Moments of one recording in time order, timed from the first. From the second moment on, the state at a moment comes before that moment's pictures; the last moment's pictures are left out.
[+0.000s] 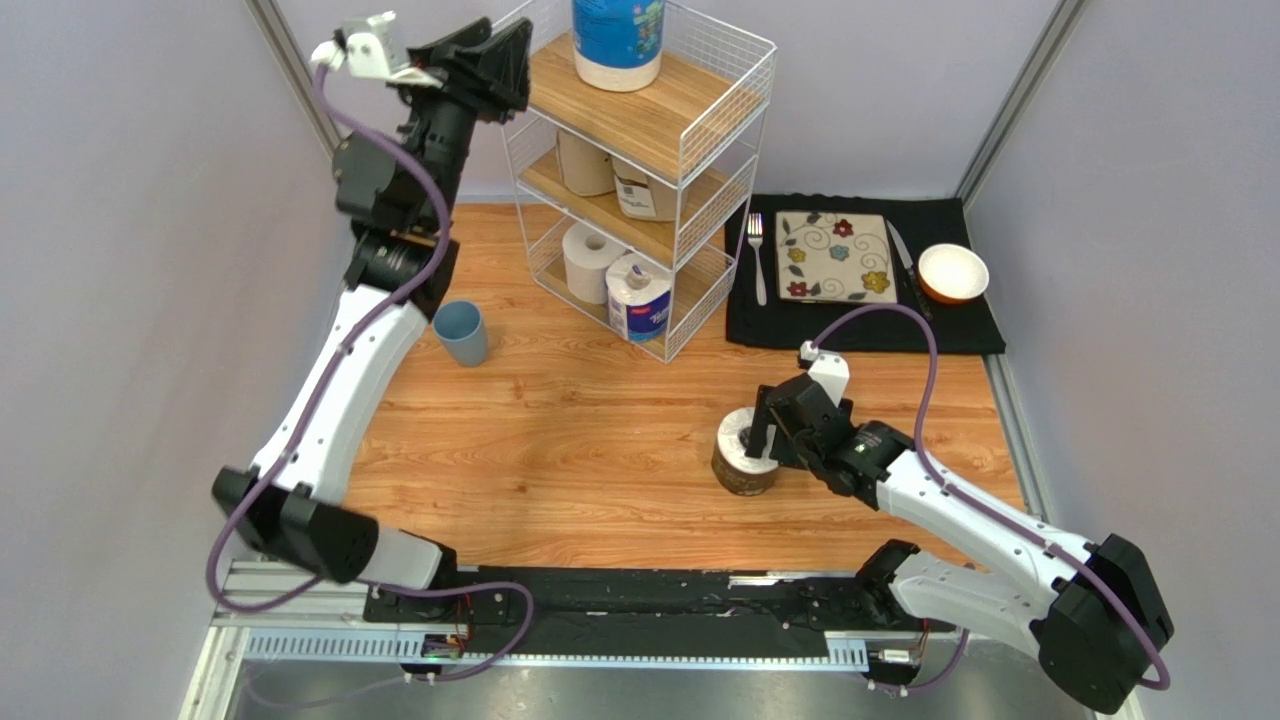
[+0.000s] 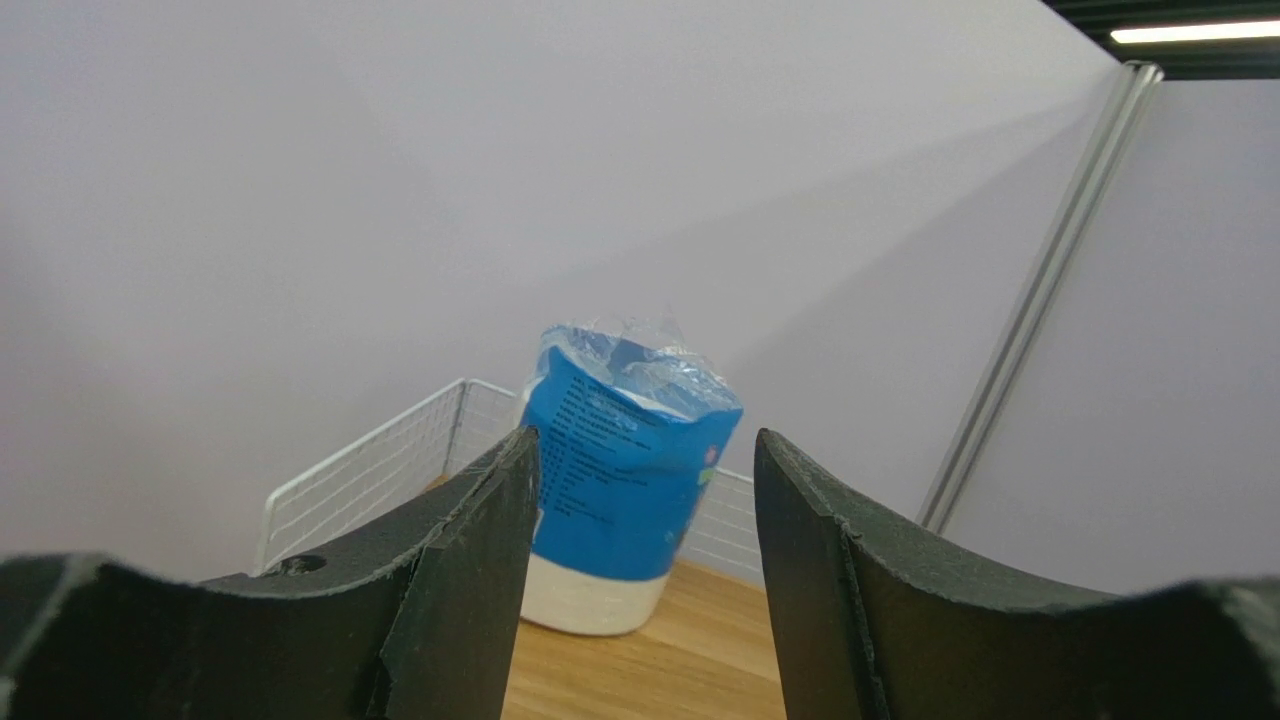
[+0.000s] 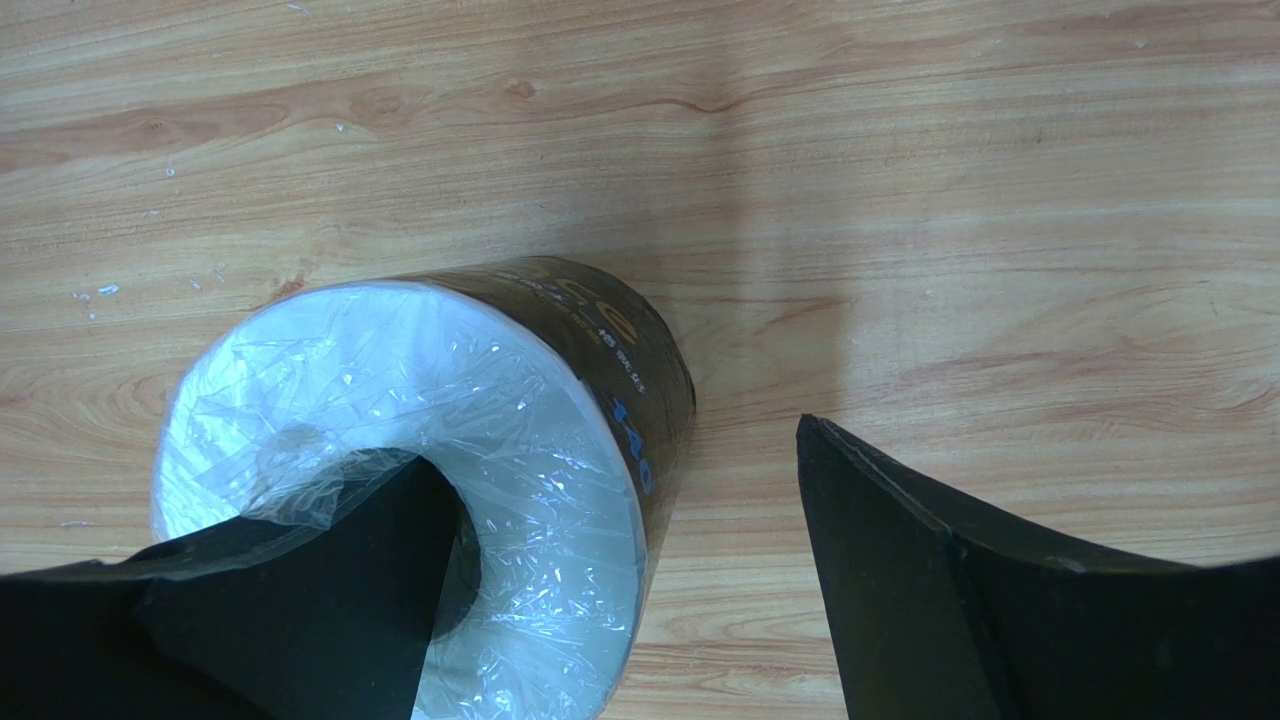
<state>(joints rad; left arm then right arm) -0.33 1.49 1.69 0.41 -0.01 -0.36 0.72 1.00 0.60 -0.54 0.38 0.74</state>
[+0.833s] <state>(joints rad) -0.33 0.77 0.78 0.14 0.05 -0.44 0.72 1.00 0.66 -0.67 0.40 0.71</state>
